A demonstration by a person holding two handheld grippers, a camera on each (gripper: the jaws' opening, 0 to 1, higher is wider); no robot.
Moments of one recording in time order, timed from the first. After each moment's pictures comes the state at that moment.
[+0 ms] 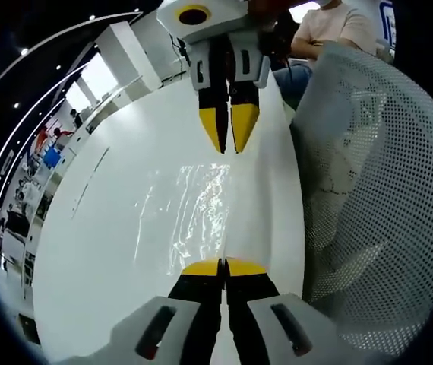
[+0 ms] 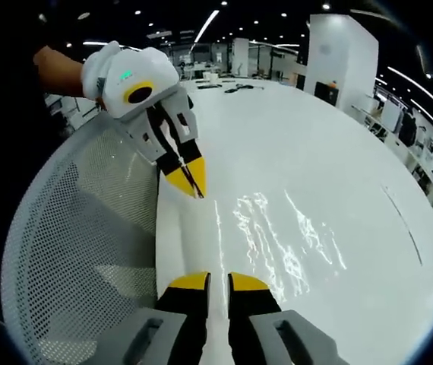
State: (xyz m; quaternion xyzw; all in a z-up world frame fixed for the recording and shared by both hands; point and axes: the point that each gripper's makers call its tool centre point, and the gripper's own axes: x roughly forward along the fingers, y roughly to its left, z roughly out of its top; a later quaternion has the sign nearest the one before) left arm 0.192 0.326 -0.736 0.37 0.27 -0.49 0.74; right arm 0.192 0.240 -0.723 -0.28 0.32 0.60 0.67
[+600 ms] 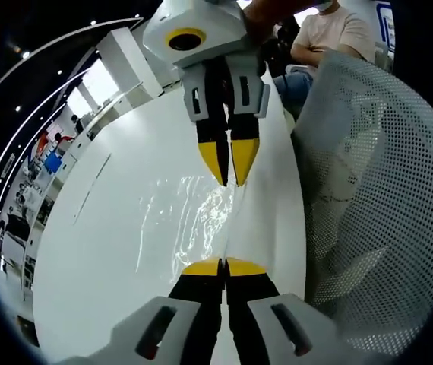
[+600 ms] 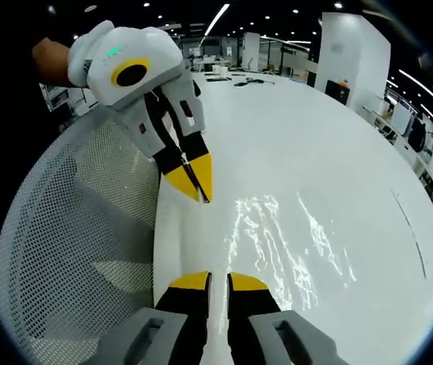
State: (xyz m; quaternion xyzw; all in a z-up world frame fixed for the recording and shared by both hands) left arm 0.195 0.318 -0.726 0.36 0.25 -0.49 0.75; right arm 0.193 0.256 -0.735 -0.29 0.33 0.62 0.65
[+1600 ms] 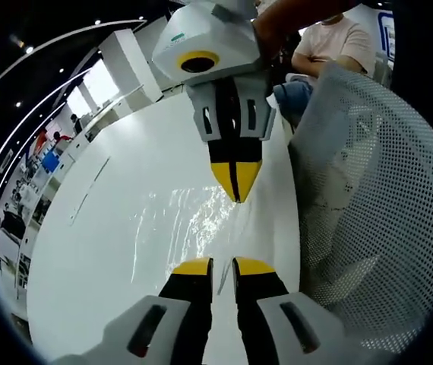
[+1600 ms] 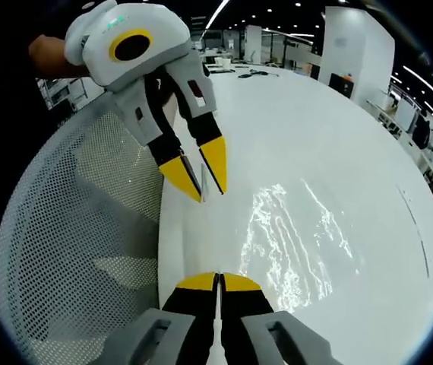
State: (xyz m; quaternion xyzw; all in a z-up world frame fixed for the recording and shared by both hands) left arm 0.192 0.314 -0.721 0.34 0.25 -0.51 0.75; right arm 0.184 0.260 -0.742 -0.31 0.35 0.62 0.64
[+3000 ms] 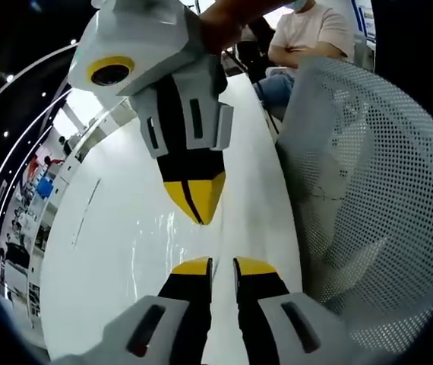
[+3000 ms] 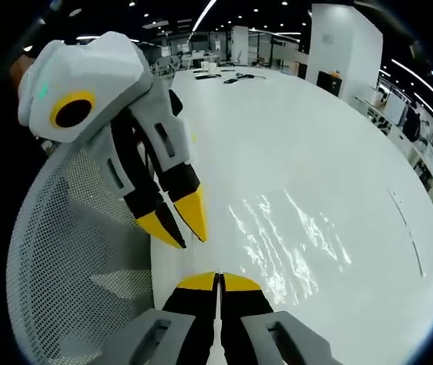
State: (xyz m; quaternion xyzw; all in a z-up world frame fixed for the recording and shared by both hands) left arm 0.187 0.299 -0.716 0.39 0.22 -0.53 0.72; right arm 0.202 0.277 -0.716 -0.29 0.35 0.59 0.66
